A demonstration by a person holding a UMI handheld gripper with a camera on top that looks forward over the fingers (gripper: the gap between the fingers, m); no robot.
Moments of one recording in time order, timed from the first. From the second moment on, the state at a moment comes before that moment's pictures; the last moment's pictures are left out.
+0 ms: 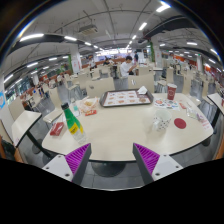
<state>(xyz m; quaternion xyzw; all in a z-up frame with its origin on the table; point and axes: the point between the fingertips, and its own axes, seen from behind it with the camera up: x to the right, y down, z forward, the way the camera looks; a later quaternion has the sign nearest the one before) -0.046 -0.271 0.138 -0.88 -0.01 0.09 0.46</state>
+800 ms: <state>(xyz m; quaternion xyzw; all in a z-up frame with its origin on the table) -0.235 -0.132 0.076 -0.82 -0.05 0.11 0.56</state>
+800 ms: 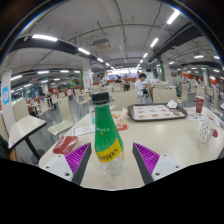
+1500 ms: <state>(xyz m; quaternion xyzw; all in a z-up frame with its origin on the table) -0.236 -0.063 0.110 -0.83 -0.03 0.11 0.55</state>
